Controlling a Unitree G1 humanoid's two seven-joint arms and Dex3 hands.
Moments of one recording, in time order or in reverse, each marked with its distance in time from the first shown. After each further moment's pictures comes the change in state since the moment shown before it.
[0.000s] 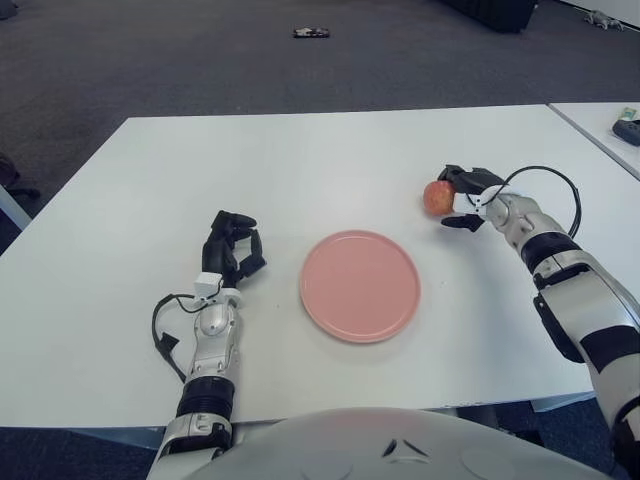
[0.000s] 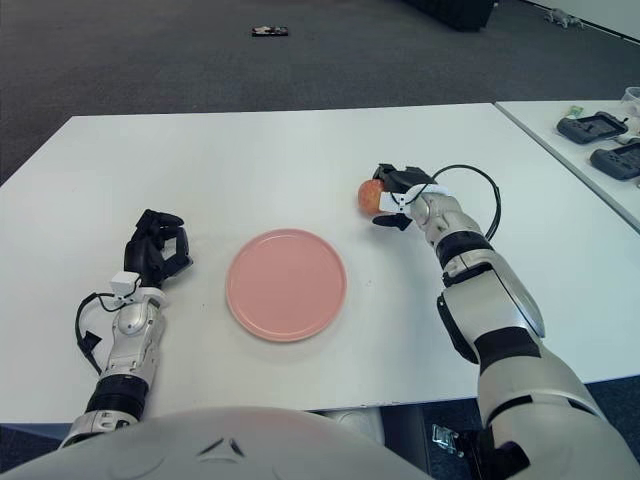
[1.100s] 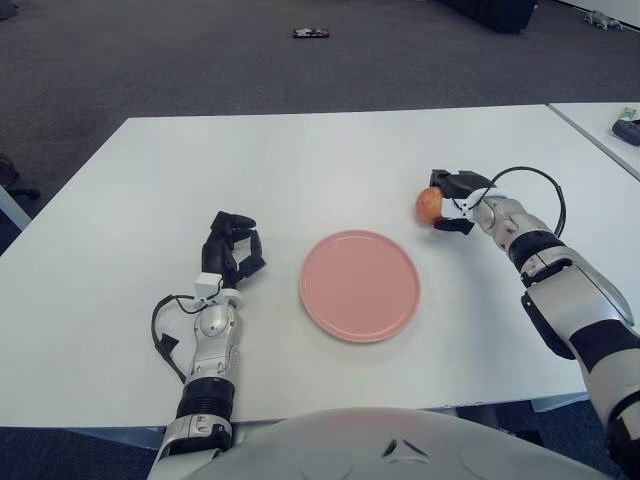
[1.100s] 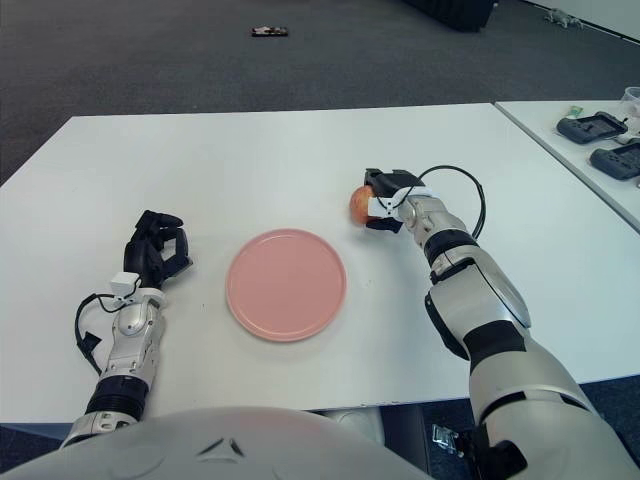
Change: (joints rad) left arm 0.001 -0.001 0.003 -0.002 0.013 0.007 0.012; right arm -0.019 0.057 0.089 0.049 -0.012 -0.017 -0.096
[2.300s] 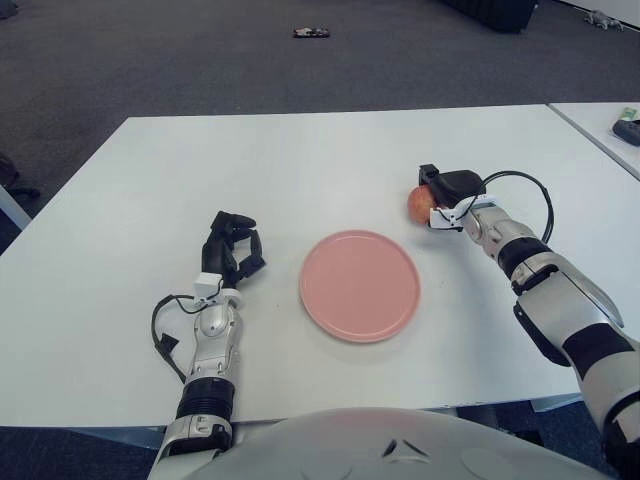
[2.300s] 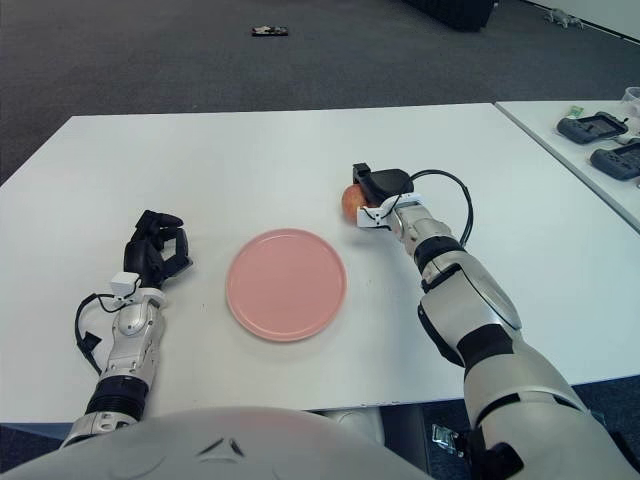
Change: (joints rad) left arm 0.002 -0.001 -0.002 -0.006 -0.008 0.002 0.000; right arm 0.040 0.024 0.054 -0.038 -0.063 0.008 -0.284
